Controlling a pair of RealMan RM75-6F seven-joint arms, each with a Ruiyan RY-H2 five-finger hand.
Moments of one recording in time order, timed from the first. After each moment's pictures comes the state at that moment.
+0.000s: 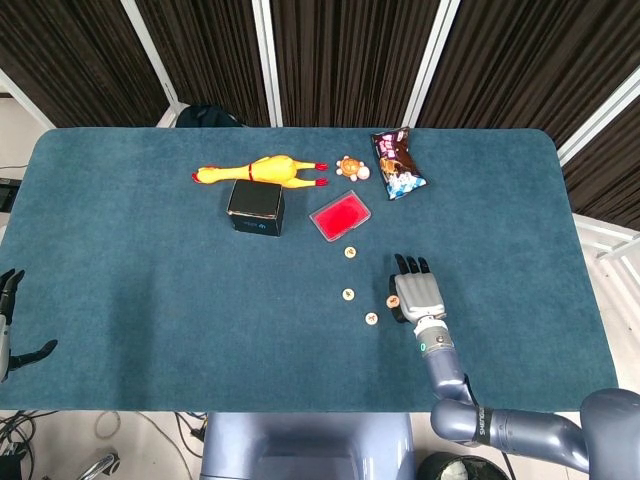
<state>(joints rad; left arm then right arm) -0.07 -1.13 -0.10 -1.68 1.32 1.47 0.13 0.77 -1.64 0.19 -1.53 -0.60 1.11 -0.74</state>
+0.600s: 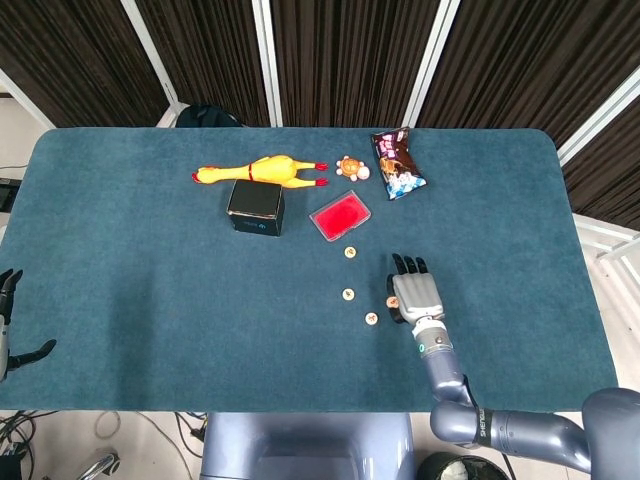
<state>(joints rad) -0.07 -1.13 -0.10 -1.68 1.32 1.48 0.14 0.77 -1.63 0.19 -1.57 -0.61 1.13 -0.75</state>
